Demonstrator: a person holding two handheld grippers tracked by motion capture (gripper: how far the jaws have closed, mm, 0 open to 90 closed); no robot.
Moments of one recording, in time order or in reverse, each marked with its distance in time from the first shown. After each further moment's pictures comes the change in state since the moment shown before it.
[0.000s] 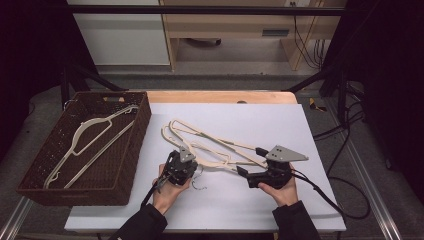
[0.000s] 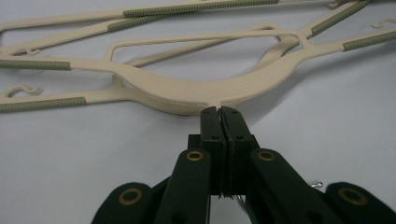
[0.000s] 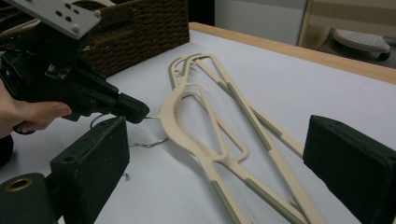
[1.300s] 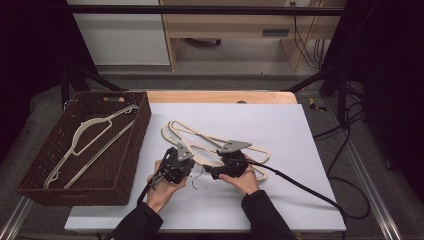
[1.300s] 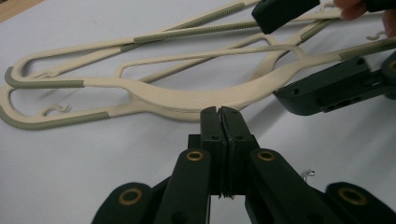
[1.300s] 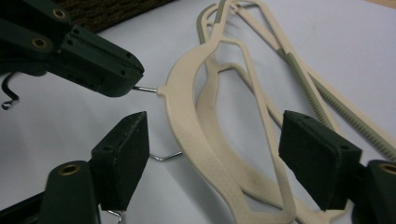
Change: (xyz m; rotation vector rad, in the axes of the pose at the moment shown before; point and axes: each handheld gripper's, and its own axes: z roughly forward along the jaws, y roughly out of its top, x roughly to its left) left arm 0.001 0.011 -0.021 -0.007 0.003 0.072; right arm 0.023 -0.006 0.116 0.207 0.095 -0.051
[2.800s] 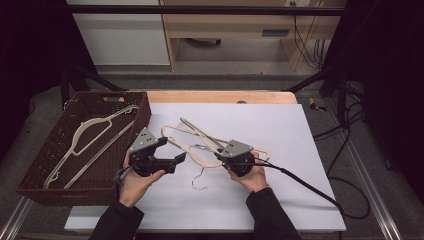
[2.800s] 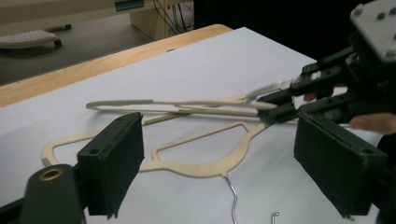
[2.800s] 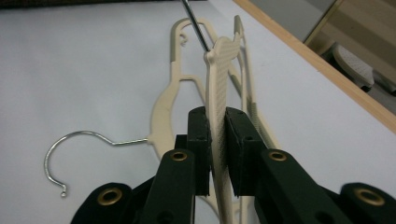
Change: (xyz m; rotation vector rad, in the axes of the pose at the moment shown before) left arm 0.048 0.003 -0.075 -0.330 -0.125 -0.110; right arm 0.002 0.014 -0.031 -0.016 -0.167 -0.296
